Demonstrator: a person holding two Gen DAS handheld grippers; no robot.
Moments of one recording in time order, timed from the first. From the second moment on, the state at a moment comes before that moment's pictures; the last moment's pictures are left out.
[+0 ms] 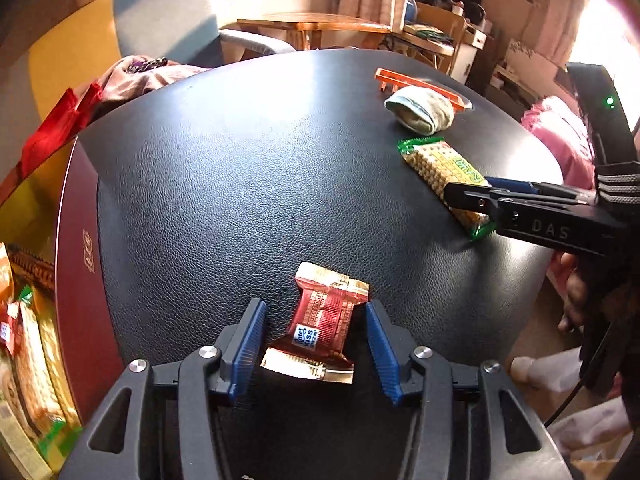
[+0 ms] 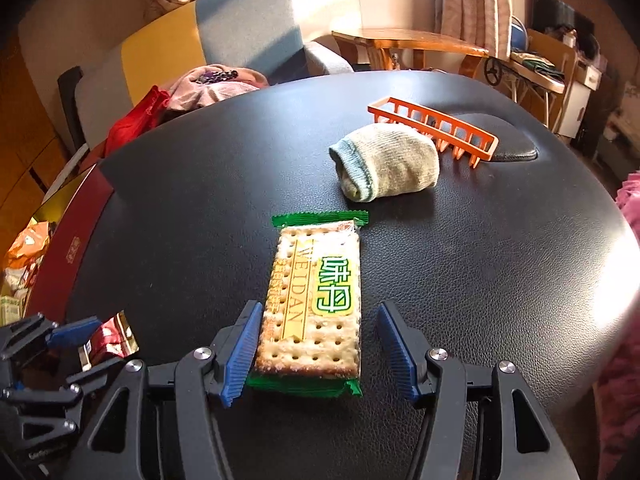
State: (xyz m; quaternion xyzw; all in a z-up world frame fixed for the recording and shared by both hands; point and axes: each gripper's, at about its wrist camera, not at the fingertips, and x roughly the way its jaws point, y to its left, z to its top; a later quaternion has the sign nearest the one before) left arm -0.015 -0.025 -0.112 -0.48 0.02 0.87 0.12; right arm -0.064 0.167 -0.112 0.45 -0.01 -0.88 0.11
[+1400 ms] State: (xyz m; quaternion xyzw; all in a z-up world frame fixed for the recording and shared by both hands) left arm 0.034 -0.097 -0.028 -0.40 -0.03 0.92 0.03; right arm -0.043 0.110 -0.114 0.44 0.06 -0.89 0.13
